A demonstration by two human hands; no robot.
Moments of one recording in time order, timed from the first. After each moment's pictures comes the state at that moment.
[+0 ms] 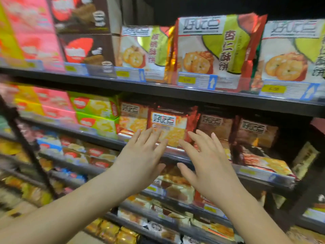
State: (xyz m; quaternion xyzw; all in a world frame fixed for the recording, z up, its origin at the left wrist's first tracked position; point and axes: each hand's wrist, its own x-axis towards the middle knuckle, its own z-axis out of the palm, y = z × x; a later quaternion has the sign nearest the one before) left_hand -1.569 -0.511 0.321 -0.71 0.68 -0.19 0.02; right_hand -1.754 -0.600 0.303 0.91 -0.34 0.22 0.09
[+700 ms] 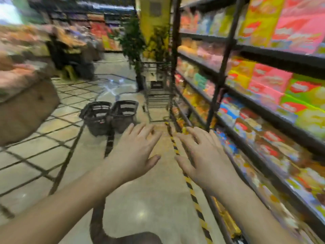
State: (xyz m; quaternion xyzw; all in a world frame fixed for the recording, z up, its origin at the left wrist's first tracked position) left_hand -1.533 -0.032 0.285 -0.96 0.22 -0.13 0.09; right_hand -1.562 -0.246 0.276 0.97 0.15 0.18 -0.10
